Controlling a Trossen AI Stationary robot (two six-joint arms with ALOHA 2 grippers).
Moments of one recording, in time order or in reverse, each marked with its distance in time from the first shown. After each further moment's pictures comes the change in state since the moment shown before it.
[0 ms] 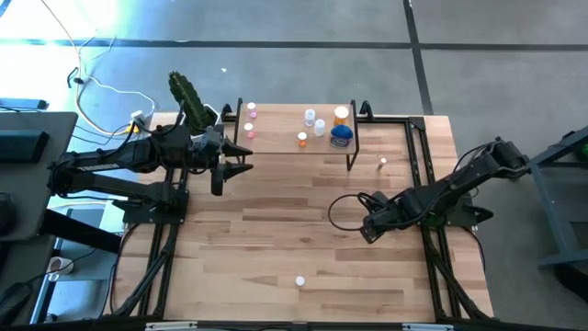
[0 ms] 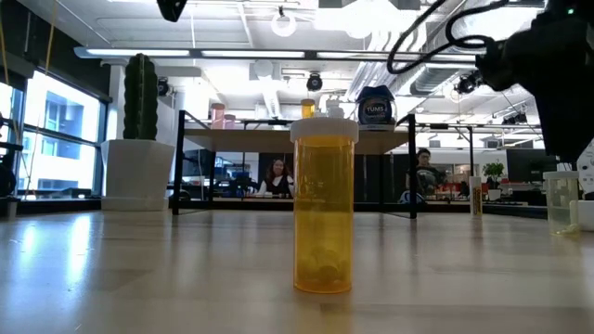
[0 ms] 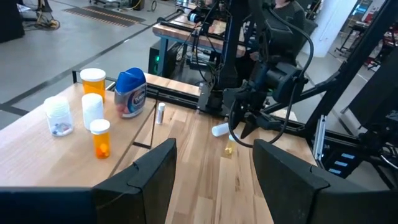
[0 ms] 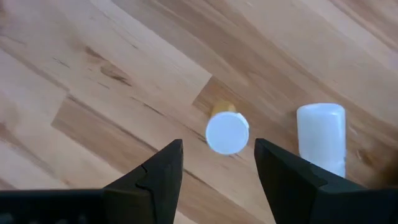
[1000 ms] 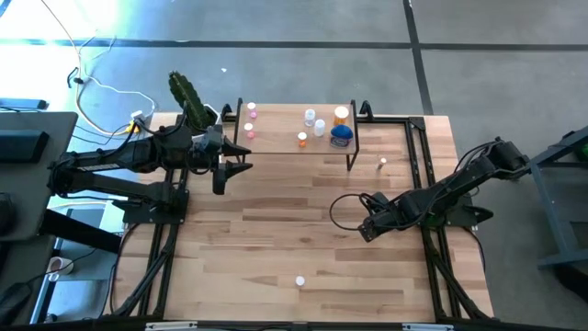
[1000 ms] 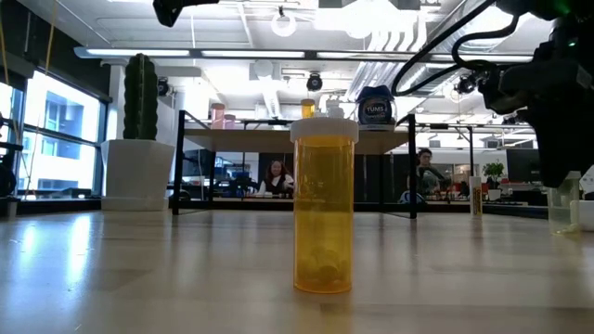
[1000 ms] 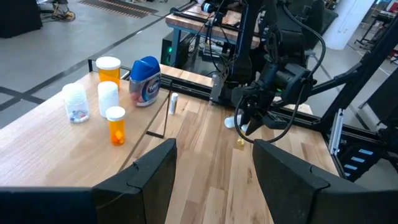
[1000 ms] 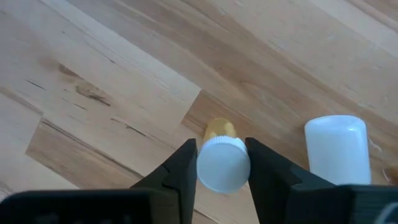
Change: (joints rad) left arm 0.000 0.000 0.000 -0.047 -0.053 0.000; right arm -0.001 0.000 -0.125 0.146 0.039 0.051
